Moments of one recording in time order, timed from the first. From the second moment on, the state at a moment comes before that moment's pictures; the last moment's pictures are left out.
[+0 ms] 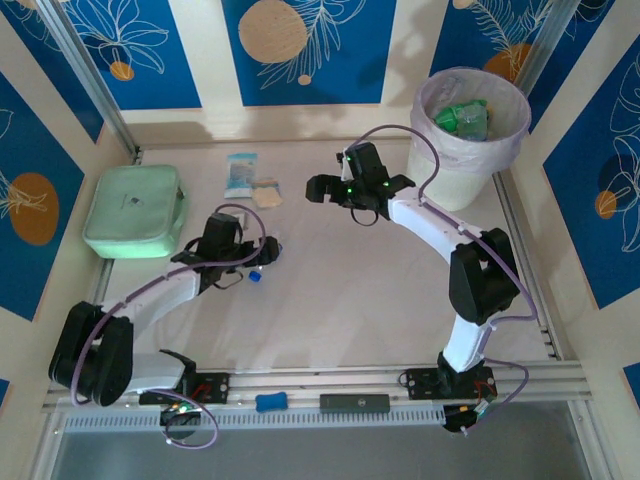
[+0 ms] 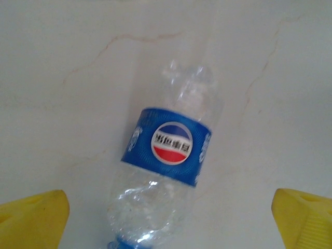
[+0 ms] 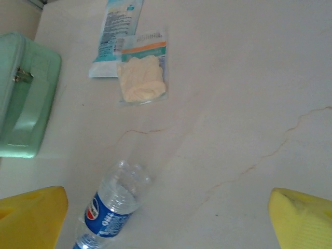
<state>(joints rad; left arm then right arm) -0.41 1.31 0.69 -0.19 0.10 -0.47 0.50 1.78 1.43 -0.39 -0.22 0.55</state>
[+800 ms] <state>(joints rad) -0.44 1.58 0.83 -0.29 0.14 -0.33 0.46 1.81 1.38 -0.27 -0.35 0.69</state>
